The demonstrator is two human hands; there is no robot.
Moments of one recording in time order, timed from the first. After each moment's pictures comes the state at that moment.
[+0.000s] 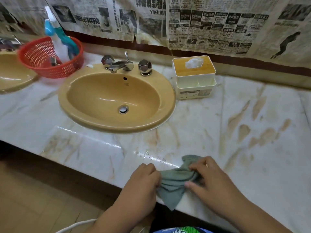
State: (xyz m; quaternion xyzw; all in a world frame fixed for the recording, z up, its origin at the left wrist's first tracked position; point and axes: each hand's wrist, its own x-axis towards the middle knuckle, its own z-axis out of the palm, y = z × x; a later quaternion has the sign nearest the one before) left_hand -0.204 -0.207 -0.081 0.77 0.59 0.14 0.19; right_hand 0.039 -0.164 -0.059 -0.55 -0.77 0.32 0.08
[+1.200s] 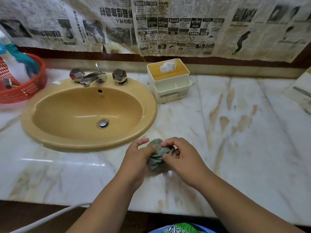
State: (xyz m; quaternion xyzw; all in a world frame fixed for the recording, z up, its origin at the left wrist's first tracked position) left_hand -0.202 -0.114 -0.048 0.22 0.58 0.40 0.67; right_hand -0.044 -0.129 -0.040 -0.61 -0.57 0.45 0.31
